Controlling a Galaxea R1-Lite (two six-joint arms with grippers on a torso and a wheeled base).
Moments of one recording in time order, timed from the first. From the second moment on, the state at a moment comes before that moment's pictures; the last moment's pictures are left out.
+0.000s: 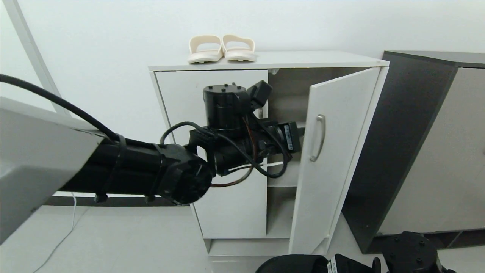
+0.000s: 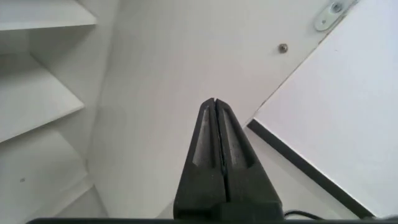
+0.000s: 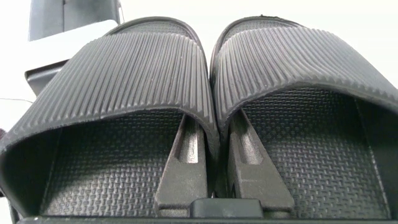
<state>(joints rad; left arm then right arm) -0.74 1.96 -1.29 -0.66 -0.29 -0.40 0.85 1.78 -0.19 -1.08 0.47 -0.17</state>
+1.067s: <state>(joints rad) -0.66 1.65 -1.08 -0.56 -0.13 -0.38 0.76 1.87 -0.35 -1.19 0.09 0.06</state>
